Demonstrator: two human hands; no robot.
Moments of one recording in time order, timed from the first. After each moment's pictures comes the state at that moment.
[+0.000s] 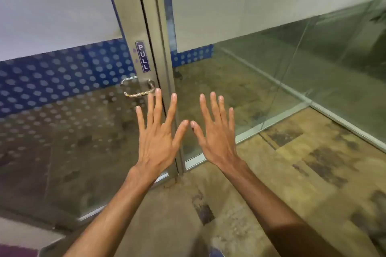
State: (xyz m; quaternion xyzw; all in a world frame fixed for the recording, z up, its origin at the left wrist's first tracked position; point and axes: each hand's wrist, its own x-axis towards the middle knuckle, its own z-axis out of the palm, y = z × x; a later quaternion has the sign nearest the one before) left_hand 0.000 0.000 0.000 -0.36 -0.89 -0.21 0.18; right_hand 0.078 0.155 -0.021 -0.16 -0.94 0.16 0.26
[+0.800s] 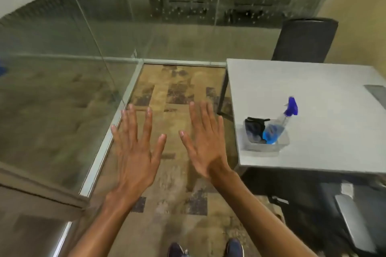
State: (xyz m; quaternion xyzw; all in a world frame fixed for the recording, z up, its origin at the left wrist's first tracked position) left_hand 0.235 0.075 -0.051 -0.71 -0.66 -0.25 -0.03; right_hand 0.423 0.108 -0.062 -0.60 -0.76 0.08 0.23
